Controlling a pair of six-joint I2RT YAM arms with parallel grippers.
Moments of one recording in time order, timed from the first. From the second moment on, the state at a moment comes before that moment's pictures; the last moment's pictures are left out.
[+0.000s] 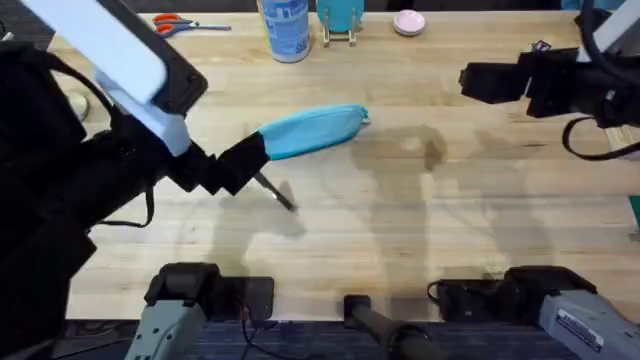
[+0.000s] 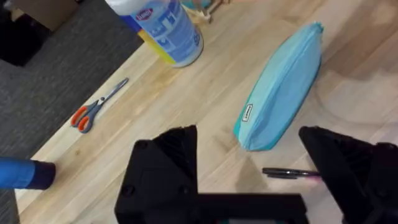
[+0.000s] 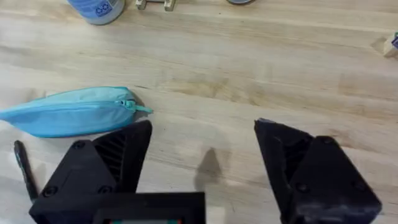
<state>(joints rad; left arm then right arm) 0.01 0.57 0.78 -0.77 0.34 0.70 0.00 0.92 0.90 -0.62 -0.24 -0.01</state>
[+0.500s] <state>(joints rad) 0.27 0.67 0.78 -0.77 0.41 0.85 0.00 0.92 0.90 -0.62 -0.24 -0.01</state>
